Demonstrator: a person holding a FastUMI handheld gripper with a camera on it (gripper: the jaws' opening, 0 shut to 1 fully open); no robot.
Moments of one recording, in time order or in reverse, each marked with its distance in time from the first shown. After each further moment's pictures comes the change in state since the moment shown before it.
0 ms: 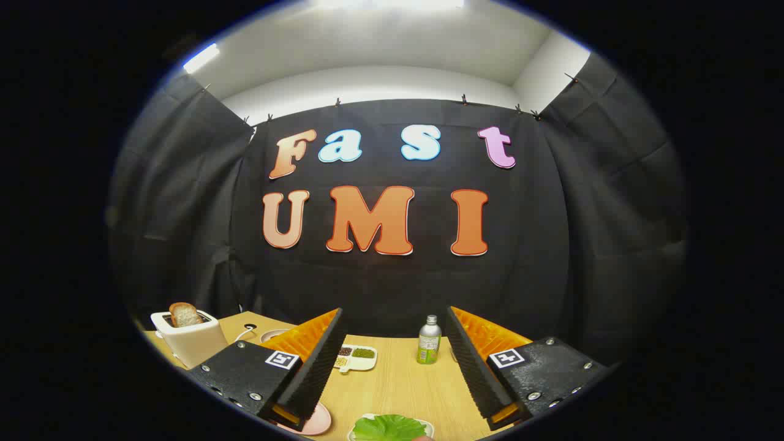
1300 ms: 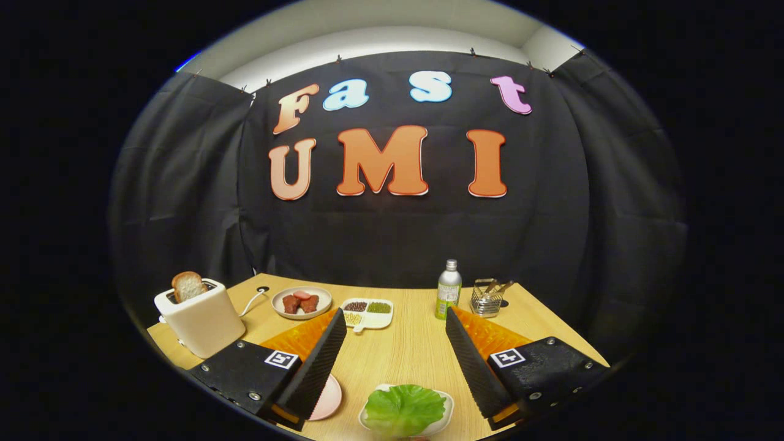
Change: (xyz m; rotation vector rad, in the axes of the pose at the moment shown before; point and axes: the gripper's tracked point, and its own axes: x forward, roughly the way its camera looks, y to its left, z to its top) arm 0.003 0.012 -0.098 -0.004 0.325 0.044
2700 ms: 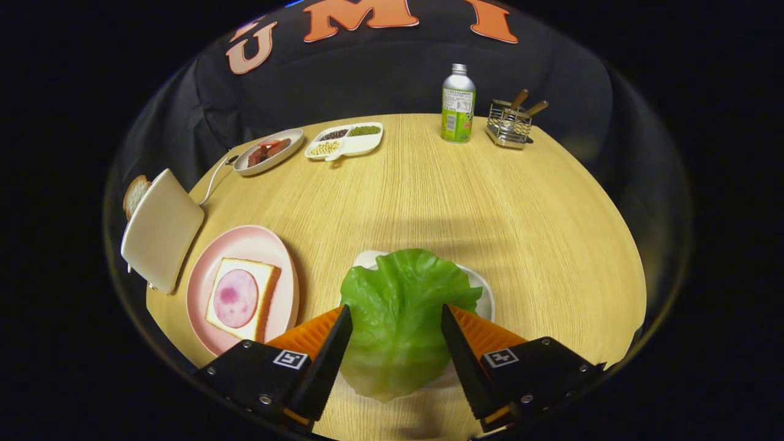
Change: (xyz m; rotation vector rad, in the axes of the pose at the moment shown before) arm 0.009 0.002 -0.221 0.043 0.779 0.004
